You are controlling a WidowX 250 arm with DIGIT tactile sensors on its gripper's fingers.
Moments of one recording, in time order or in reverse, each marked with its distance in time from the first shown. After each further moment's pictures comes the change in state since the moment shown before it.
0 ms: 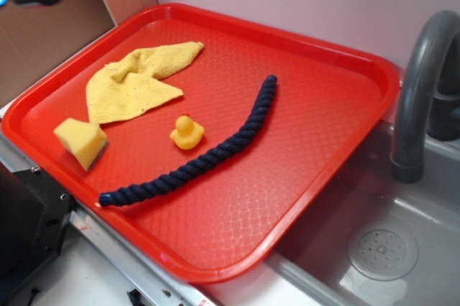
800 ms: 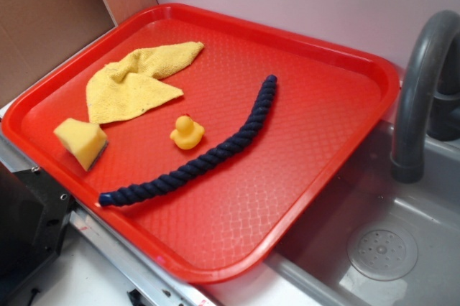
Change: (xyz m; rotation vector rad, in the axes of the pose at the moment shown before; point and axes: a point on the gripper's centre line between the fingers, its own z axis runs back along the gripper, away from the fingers) arm -0.011 0.026 0.045 0.133 0.185 -0.328
